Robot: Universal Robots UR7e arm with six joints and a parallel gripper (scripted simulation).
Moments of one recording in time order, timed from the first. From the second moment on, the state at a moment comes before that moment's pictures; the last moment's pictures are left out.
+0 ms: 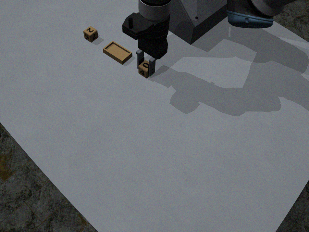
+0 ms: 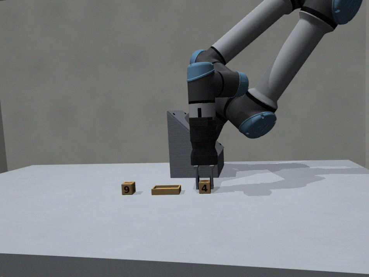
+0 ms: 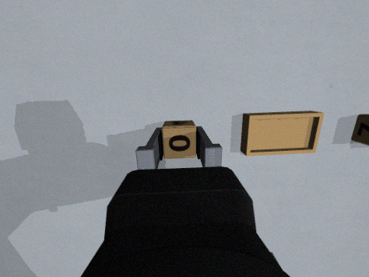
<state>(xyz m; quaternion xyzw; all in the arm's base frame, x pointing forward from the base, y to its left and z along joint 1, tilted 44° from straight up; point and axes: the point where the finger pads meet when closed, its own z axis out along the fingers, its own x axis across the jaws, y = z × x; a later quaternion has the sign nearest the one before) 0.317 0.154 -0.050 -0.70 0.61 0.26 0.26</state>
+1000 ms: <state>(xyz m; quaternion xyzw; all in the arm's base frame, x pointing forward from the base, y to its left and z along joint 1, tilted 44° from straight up) 0.316 0.154 -0.049 -0.70 0.61 0.26 0.26</state>
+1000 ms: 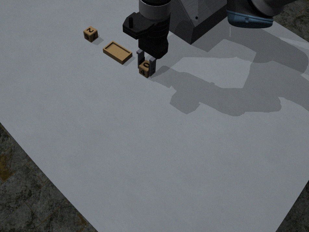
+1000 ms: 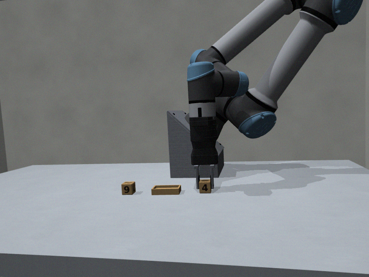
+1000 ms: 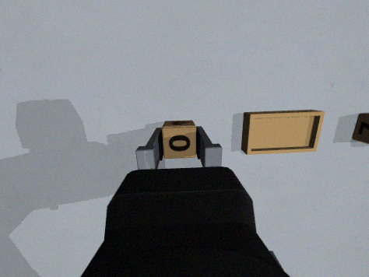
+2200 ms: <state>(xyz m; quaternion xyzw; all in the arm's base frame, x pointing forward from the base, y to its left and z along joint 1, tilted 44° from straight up) 0.323 0.087 0.019 -0.70 0.61 0.26 0.26</state>
